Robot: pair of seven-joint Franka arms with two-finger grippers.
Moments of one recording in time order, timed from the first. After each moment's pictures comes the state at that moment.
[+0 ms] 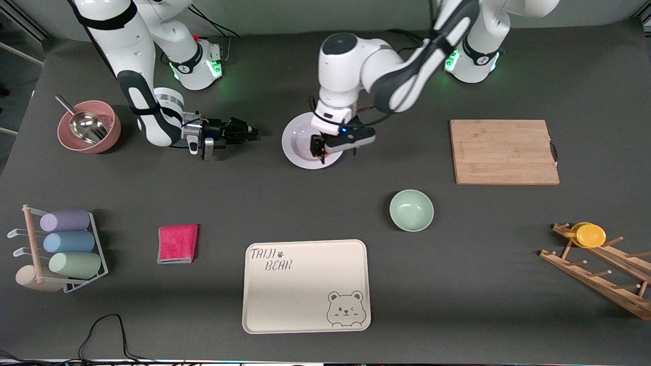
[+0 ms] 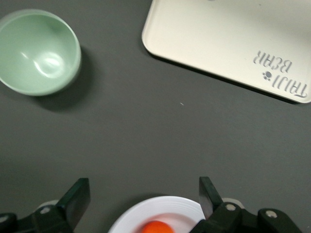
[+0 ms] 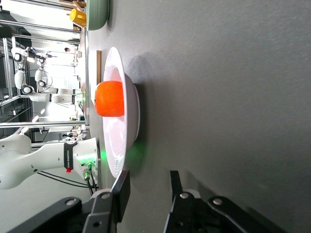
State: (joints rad) left arm -0.41 0.30 -0.45 -1.86 0.36 2.28 -1.37; right arm 0.53 0.38 -0.38 -2.72 1.67 1.88 -1.52
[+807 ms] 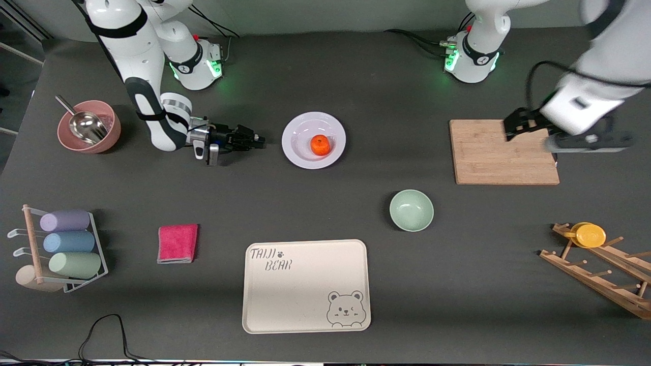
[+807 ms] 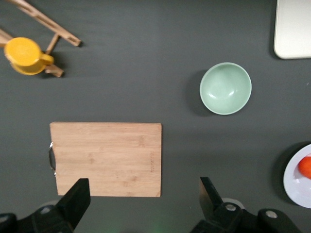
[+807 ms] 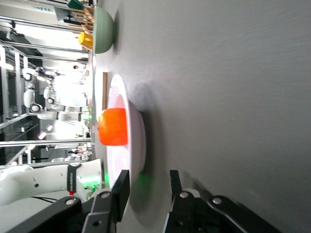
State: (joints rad) left arm 0.15 -0.11 -0.26 -1.75 -0.04 1.62 -0.15; right arm 0.53 0.42 -0.29 -2.67 1.87 1.87 -1.53
